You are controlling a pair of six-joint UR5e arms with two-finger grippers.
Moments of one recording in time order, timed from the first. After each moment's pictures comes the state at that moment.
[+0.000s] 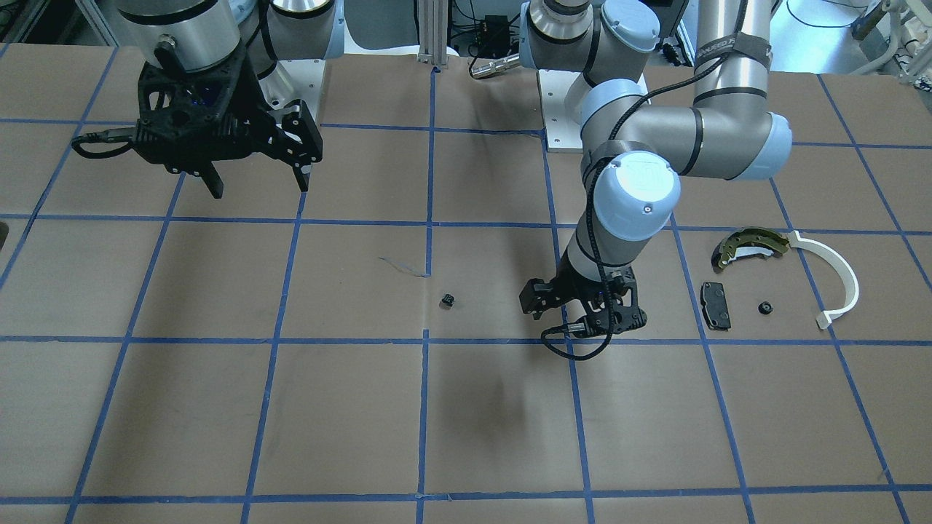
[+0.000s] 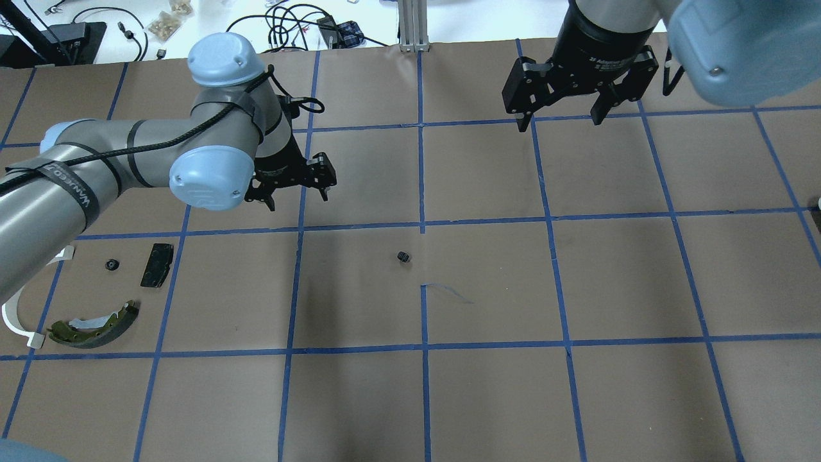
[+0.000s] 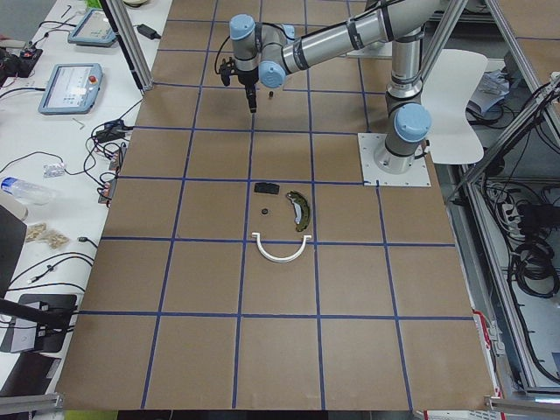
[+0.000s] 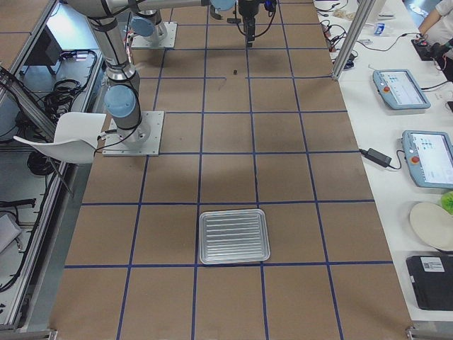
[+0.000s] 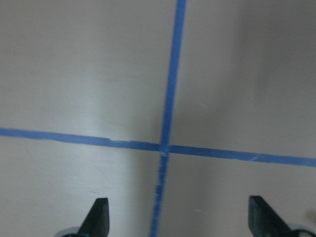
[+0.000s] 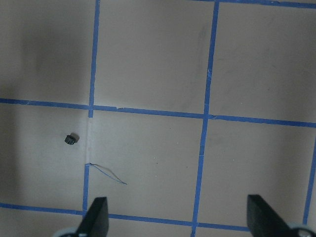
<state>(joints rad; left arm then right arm) -1.66 -1.88 -1.77 -1.11 1.55 -0.34 1.66 -1.54 1.48 -1.60 -1.53 0.00</state>
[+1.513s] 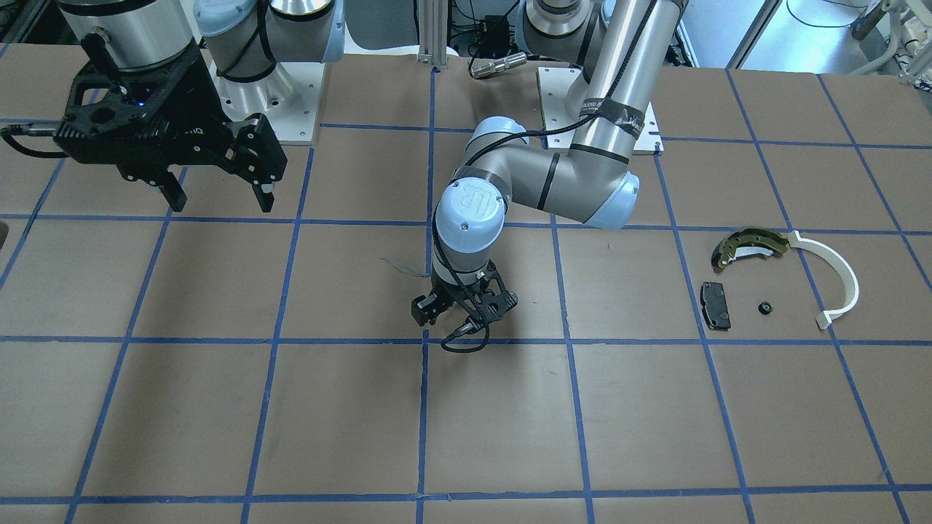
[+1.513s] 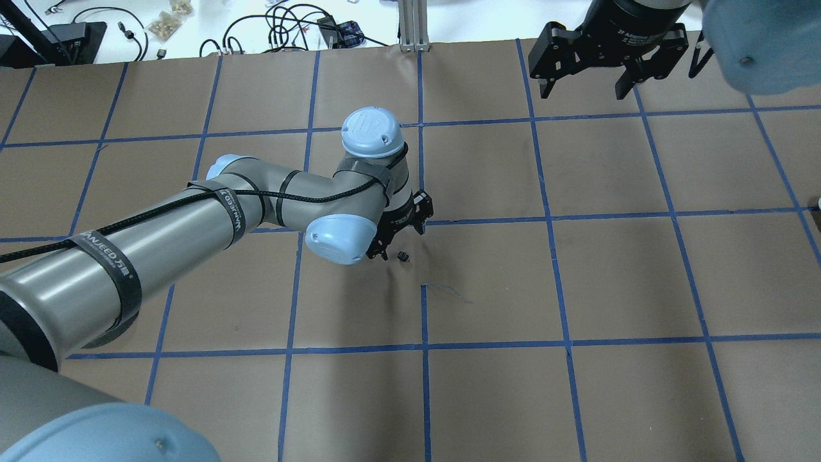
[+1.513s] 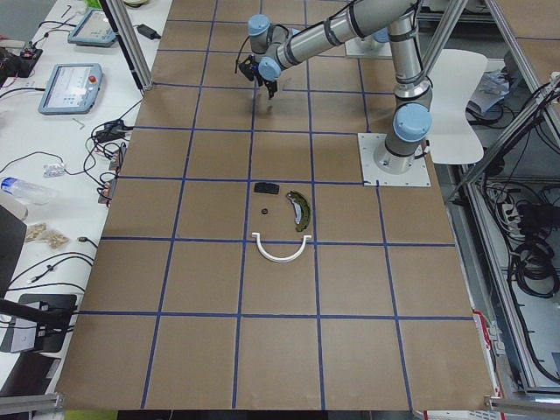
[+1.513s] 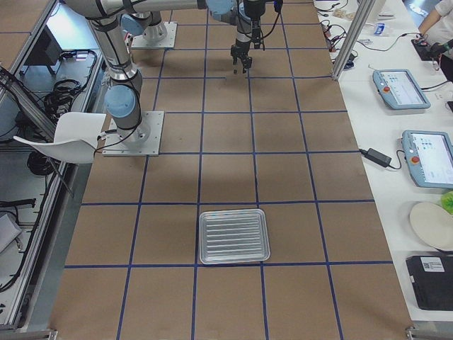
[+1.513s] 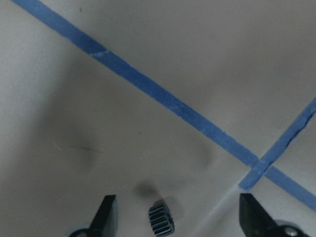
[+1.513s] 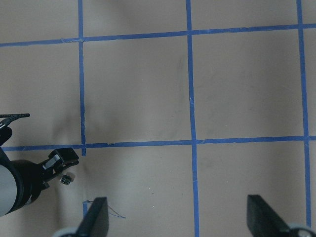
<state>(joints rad) -1.91 -2.05 -1.79 -0.93 1.50 -0.97 1.61 -1.53 1.49 -1.70 -1.53 0.08</state>
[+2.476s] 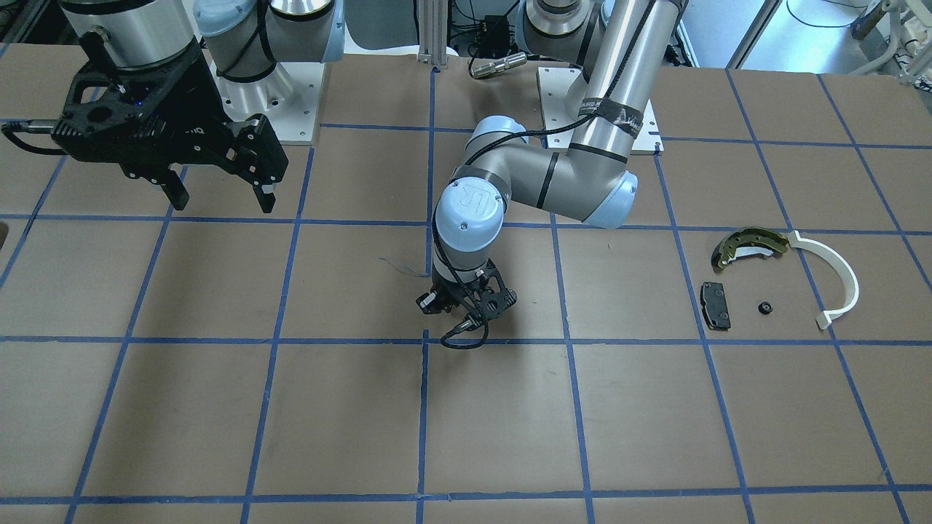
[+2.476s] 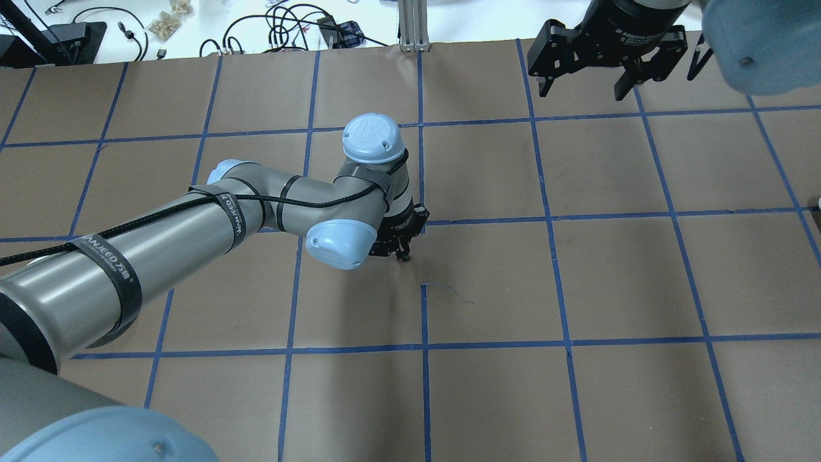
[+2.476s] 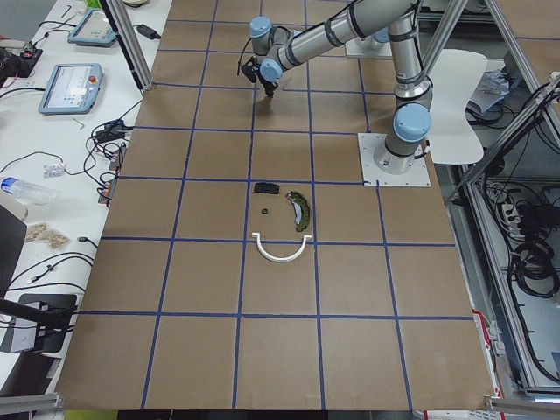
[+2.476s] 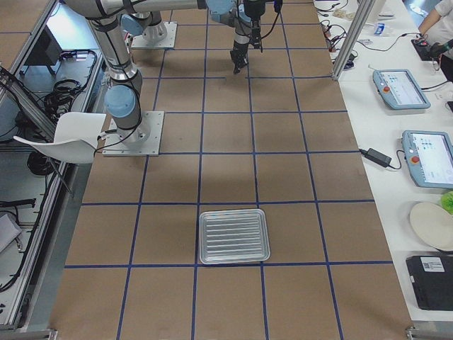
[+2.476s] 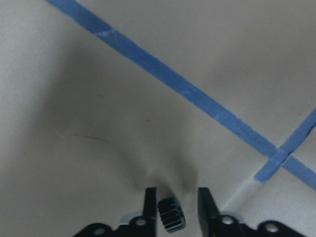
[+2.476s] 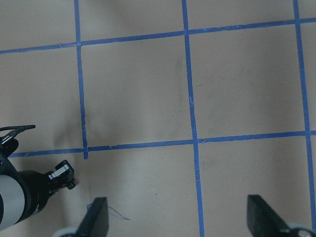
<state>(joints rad) -1.91 -2.05 -1.80 -0.93 1.51 -0.95 1.61 -1.53 1.49 -1.70 -1.52 0.13</state>
